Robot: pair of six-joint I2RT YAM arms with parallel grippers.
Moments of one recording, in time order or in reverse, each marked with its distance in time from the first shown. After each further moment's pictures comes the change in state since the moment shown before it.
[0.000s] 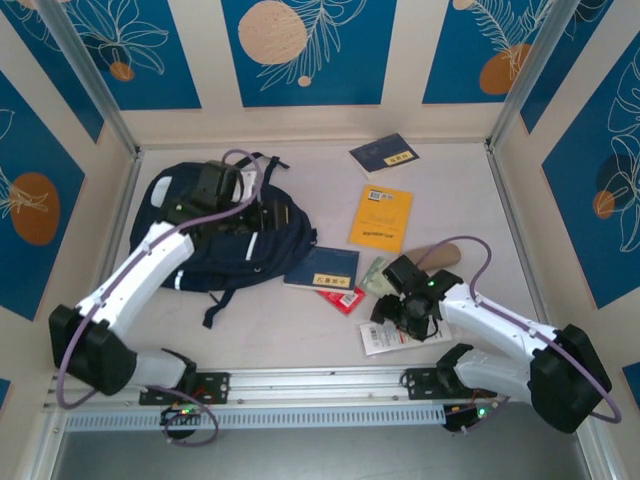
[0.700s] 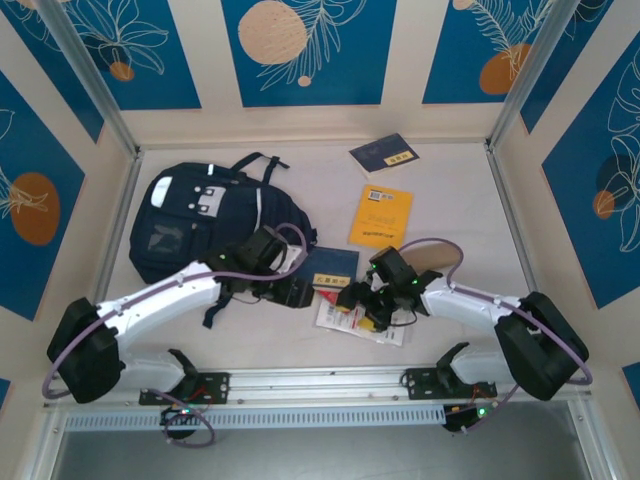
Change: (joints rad) left arm -0.341 -0.009 -0.324 0.070 0.063 -0.043; right arm 0.008 0.190 -0.027 0.544 -0.397 0.074
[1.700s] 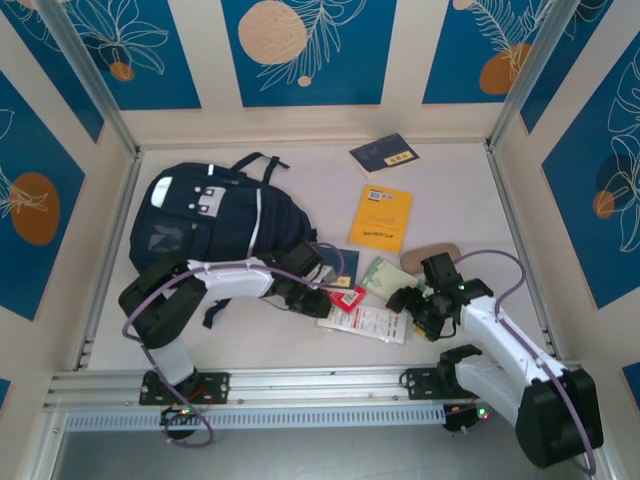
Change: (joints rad) left arm -0.073 0.422 0.027 0.258 0.066 -0.044; right arm -0.363 -0.338 -0.042 -0.542 0.271 -0.196
